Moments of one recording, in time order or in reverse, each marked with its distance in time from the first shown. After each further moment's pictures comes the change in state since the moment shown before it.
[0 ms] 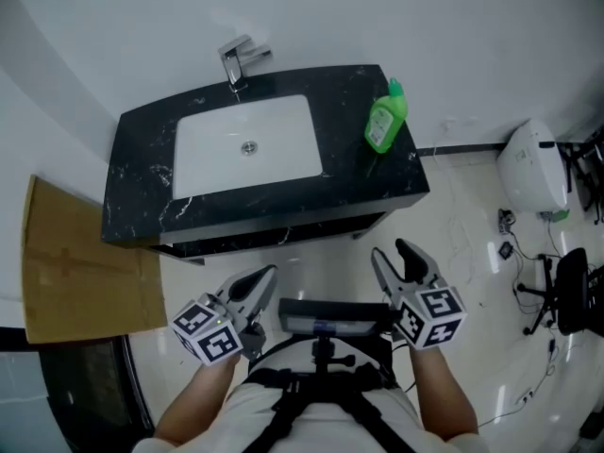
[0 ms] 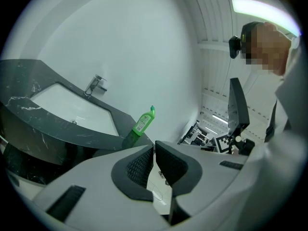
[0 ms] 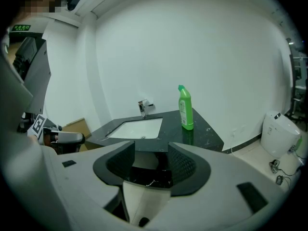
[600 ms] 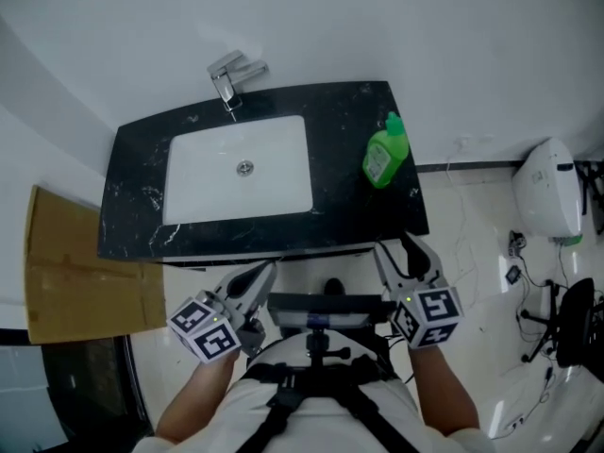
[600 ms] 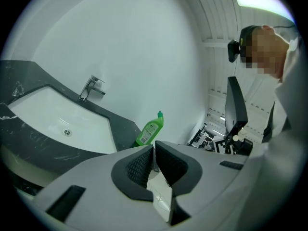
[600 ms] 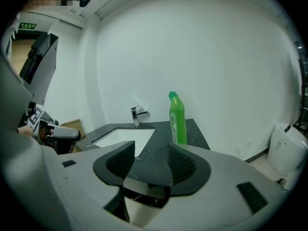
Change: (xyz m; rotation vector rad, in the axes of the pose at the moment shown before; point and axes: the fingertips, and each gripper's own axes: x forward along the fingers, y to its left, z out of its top) left arm 0.097 0.025 0.049 0.003 -0.048 0.066; right arm 0.072 -0.083 0.064 -0.076 -0.055 0.027
